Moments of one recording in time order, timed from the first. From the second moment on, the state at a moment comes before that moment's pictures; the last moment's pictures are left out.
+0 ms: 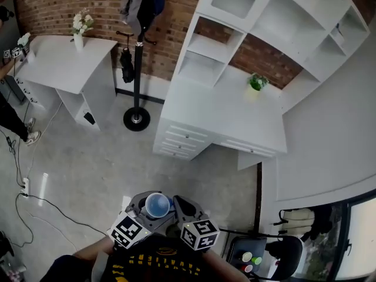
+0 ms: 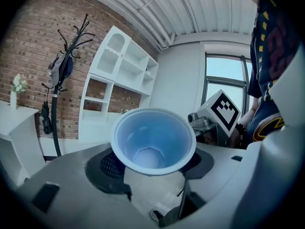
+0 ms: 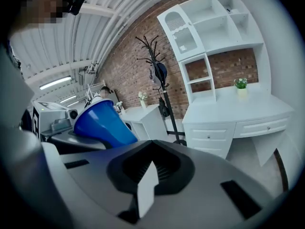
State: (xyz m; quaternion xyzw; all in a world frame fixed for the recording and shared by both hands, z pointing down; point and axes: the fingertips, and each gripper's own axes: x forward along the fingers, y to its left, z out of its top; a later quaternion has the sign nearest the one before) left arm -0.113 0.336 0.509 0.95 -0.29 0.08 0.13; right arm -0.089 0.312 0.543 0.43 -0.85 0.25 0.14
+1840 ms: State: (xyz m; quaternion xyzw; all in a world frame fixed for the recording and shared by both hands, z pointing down) left arm 0.020 0.176 0.482 0.89 -0.41 0.11 0.13; right arm 0.032 0.149 0.533 0.30 -0.91 0.27 0.07
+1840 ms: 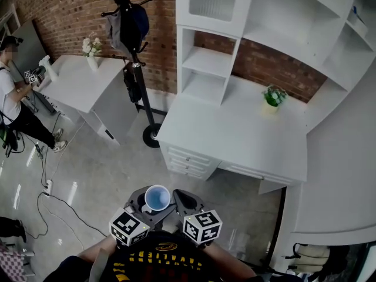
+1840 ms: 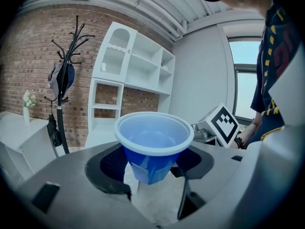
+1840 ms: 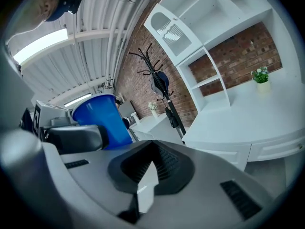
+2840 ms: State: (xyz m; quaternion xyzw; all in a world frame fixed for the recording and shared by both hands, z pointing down) left arm -0.081 0.040 0.484 0.93 -0.33 0.05 0.16; right arm -0.064 0.025 0.527 0.37 -0.89 0.23 0.10
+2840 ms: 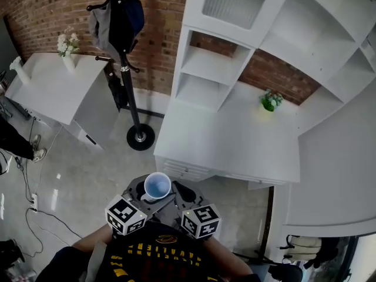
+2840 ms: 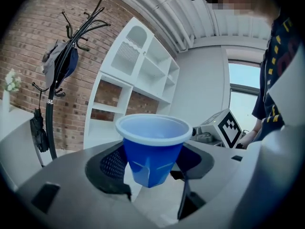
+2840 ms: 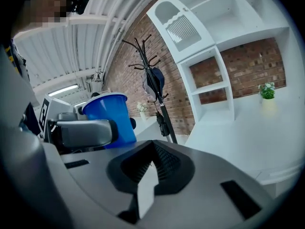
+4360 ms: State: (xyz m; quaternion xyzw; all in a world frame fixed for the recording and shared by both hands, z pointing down) left arm -0.045 -0.086 0.507 0.88 -0.44 0.11 0.14; right arm -0.011 -0.097 0.504 0.31 -0.93 0.21 0.04
